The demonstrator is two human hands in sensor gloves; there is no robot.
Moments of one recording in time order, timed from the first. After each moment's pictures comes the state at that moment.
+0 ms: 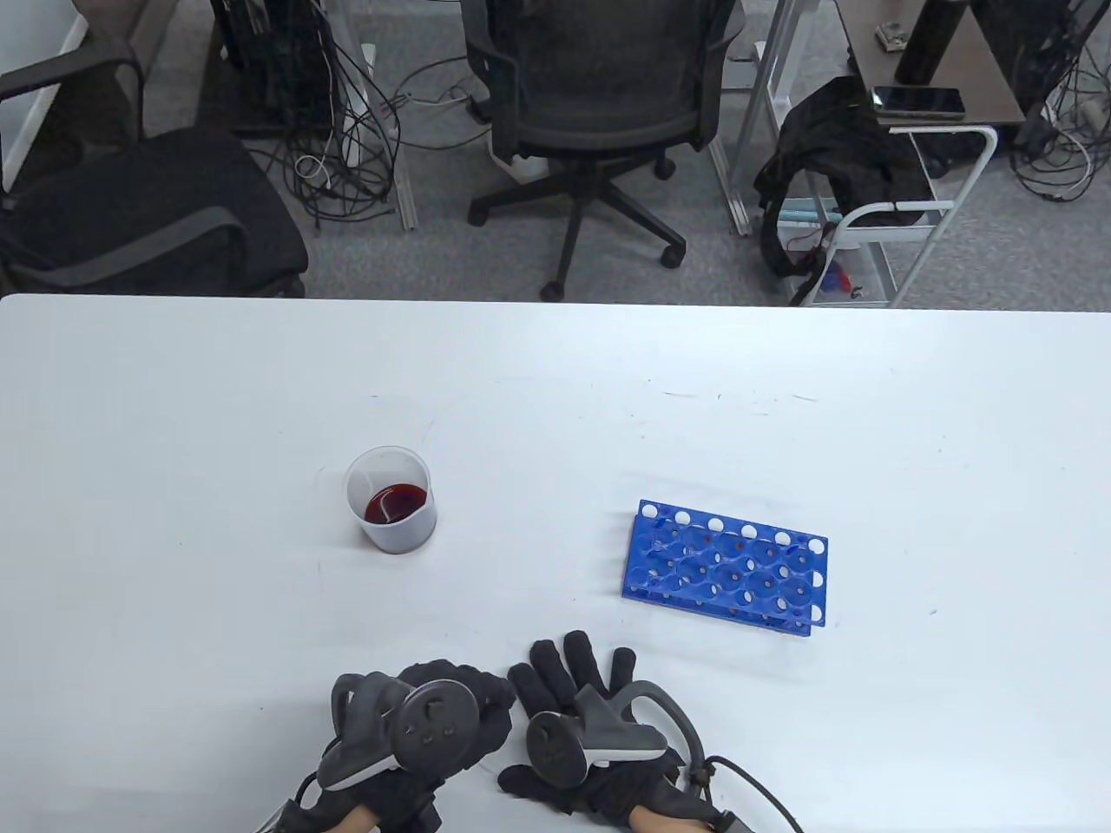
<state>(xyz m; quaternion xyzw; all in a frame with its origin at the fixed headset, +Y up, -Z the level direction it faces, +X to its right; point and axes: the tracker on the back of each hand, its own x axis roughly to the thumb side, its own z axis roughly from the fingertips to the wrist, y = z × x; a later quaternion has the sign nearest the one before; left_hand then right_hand) -0.140 -0.692 -0.124 -0.06 -0.22 0.15 0.96 0.028 -0.817 -0.126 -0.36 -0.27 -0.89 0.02</state>
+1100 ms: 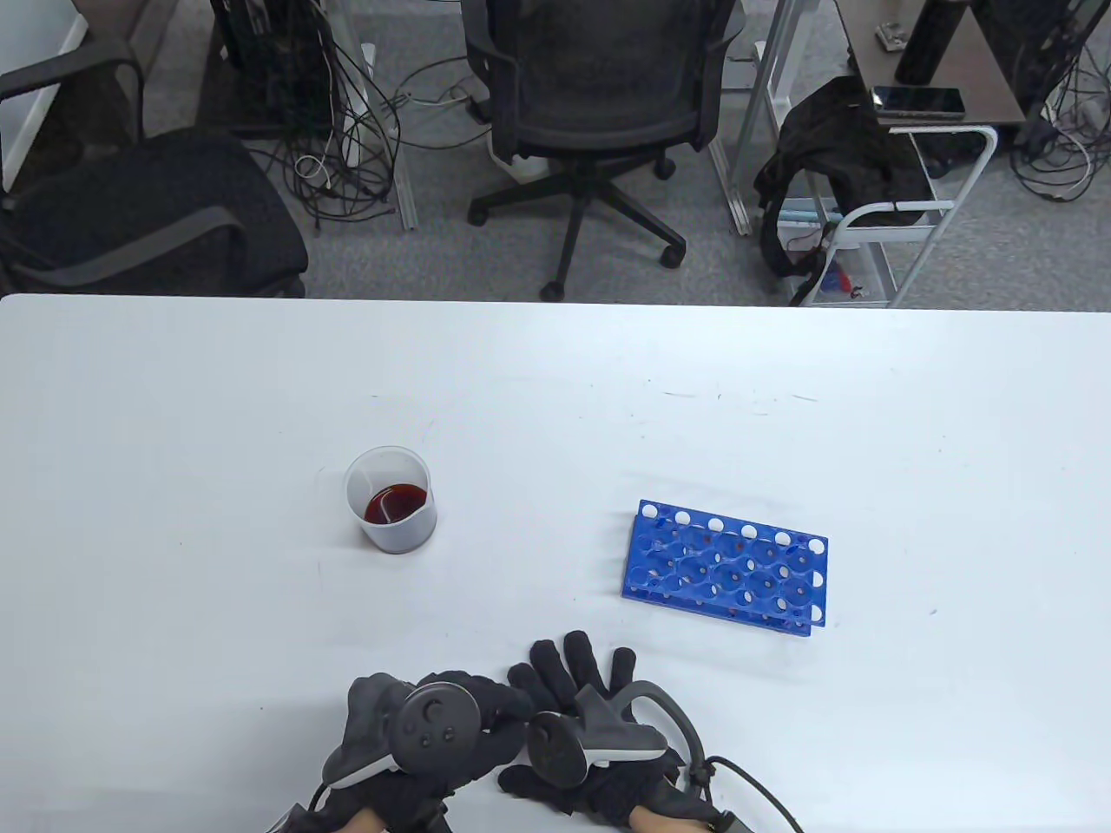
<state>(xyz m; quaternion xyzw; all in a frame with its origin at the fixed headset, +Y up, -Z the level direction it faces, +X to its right) -0.134 -0.698 -0.121 -0.07 -0.25 0.20 0.94 0.028 -0.818 -0.126 -0.36 -0.27 -0.89 0.02</state>
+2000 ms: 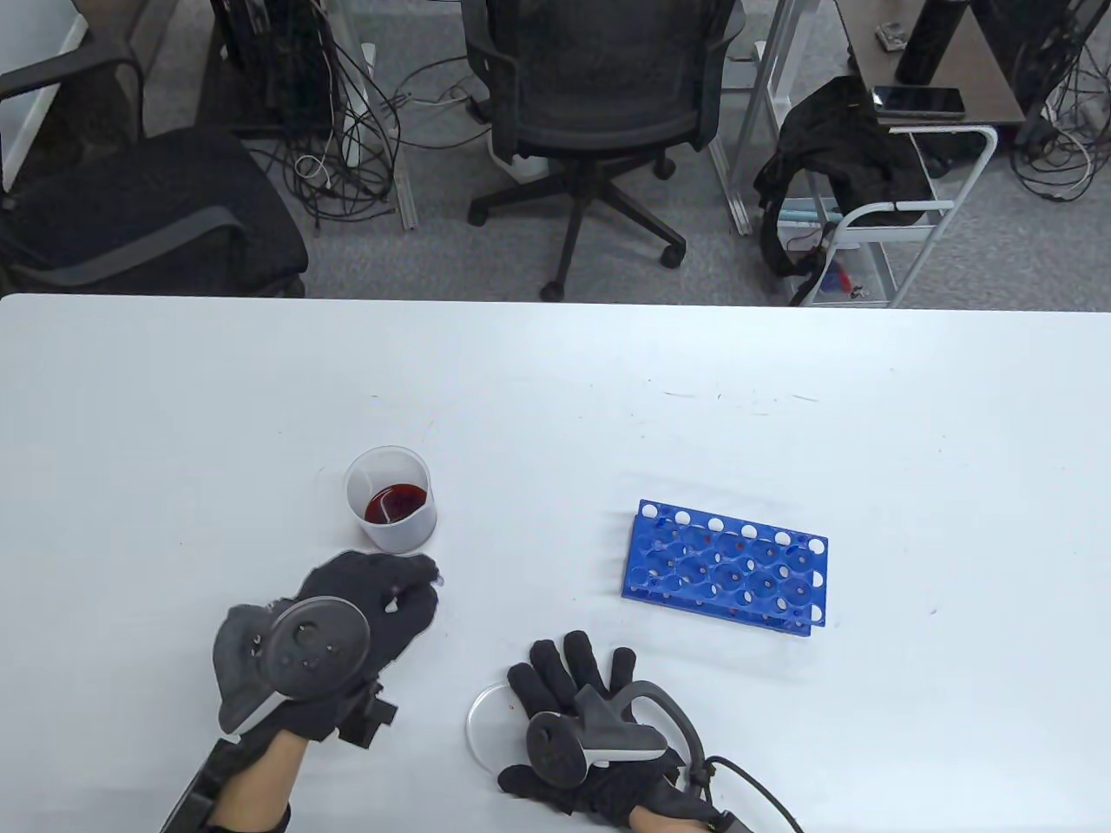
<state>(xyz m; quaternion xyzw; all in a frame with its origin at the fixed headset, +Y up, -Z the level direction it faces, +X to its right) -0.221 -0.592 -0.187 0.15 -0.08 0.21 0.96 0.028 -0.818 -0.126 -0.36 -0.27 -0.89 0.02</state>
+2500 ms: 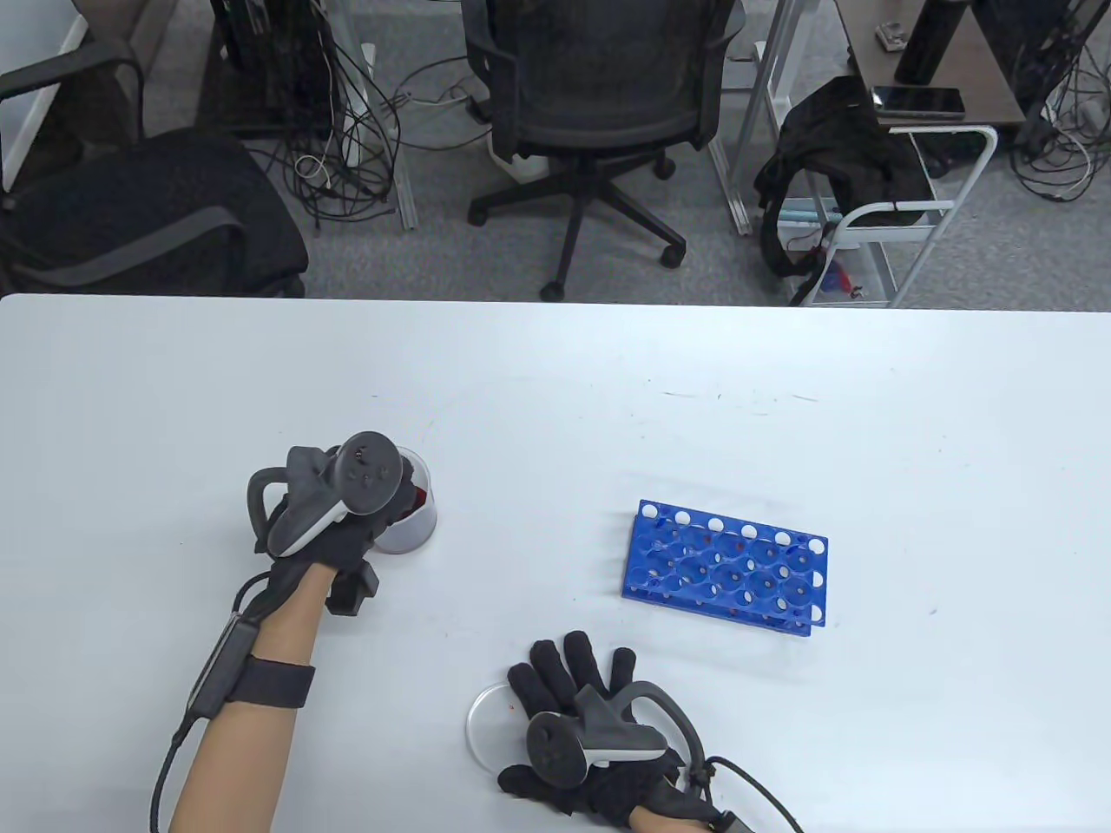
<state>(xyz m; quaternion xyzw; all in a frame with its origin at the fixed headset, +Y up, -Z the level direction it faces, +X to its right) -0.216 -0.660 -0.304 0.00 -0.03 0.05 1.00 0.028 -0.818 -0.126 -0.36 -0.27 -0.89 0.02</state>
